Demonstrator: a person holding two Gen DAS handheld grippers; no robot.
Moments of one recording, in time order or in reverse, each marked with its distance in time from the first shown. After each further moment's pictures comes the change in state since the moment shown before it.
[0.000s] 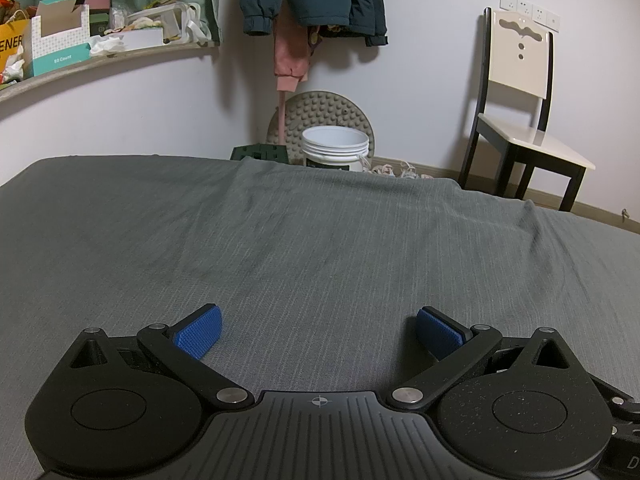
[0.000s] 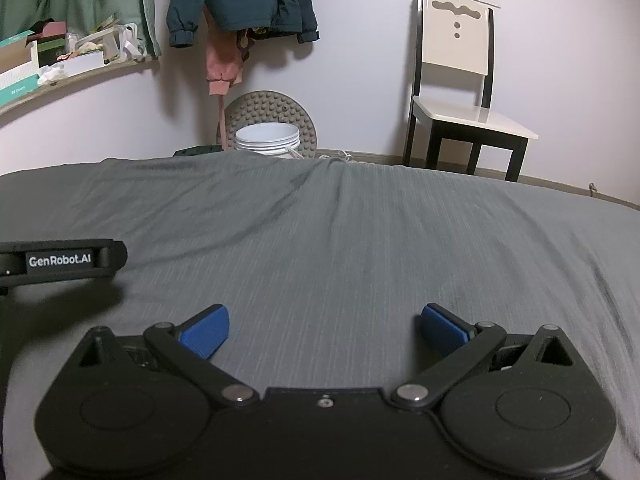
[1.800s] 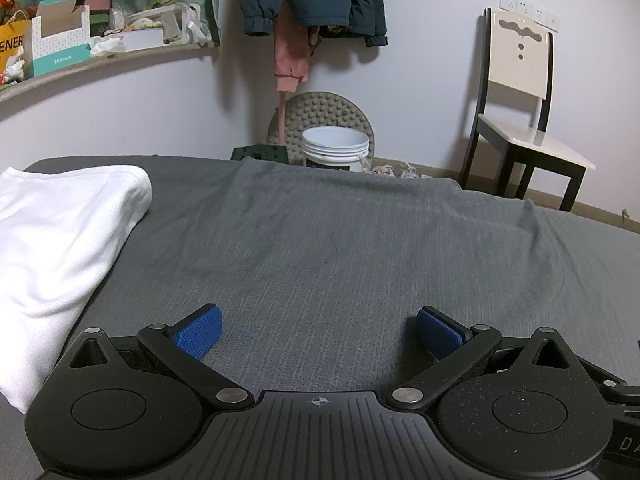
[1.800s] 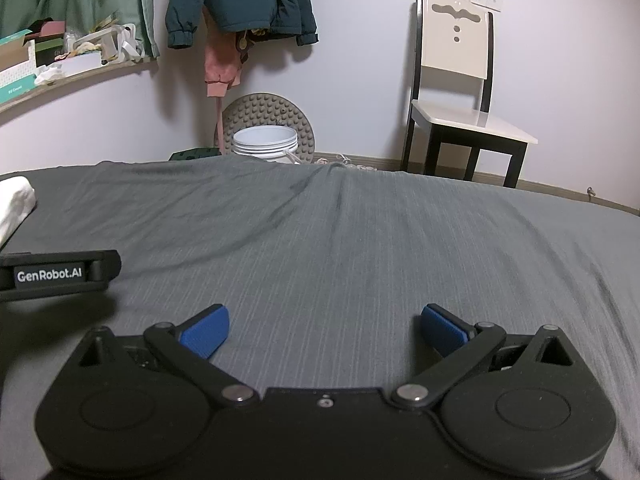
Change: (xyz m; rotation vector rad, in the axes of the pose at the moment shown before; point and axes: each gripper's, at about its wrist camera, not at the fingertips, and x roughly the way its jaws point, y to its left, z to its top) left arm 0.001 0.001 -0.001 0.000 -0.001 -0.001; right arm 0.006 0.000 0.008 -0.010 -0.013 -0.007
